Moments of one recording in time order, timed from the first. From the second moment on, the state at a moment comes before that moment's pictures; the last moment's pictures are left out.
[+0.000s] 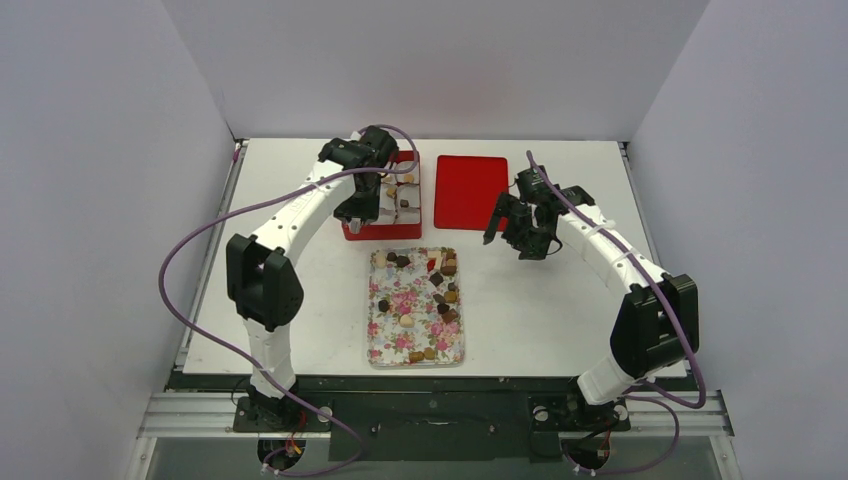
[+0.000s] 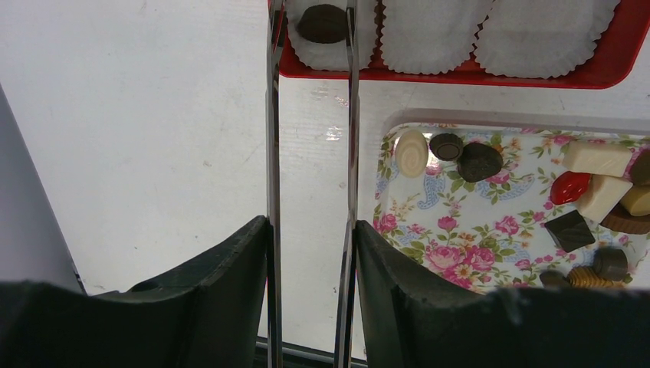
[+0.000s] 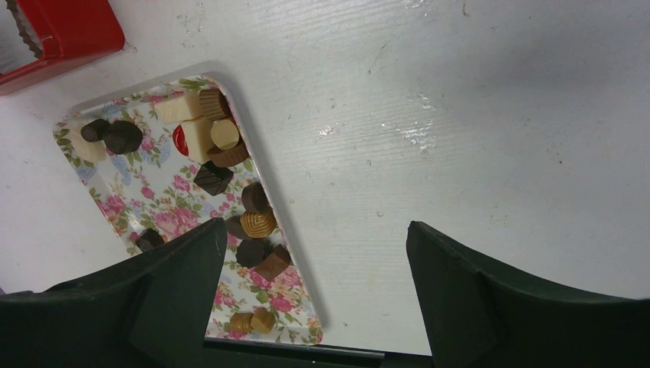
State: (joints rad) left arm -0.49 1.95 1.93 -1.25 -0.39 -0.42; right arm 0.33 1.57 1.29 -0.85 -0.05 0.66
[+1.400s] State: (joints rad) left arm -1.03 1.62 1.59 -1.20 -0.22 -0.63; right arm 0.34 1.30 1.15 -0.85 0.03 0.70
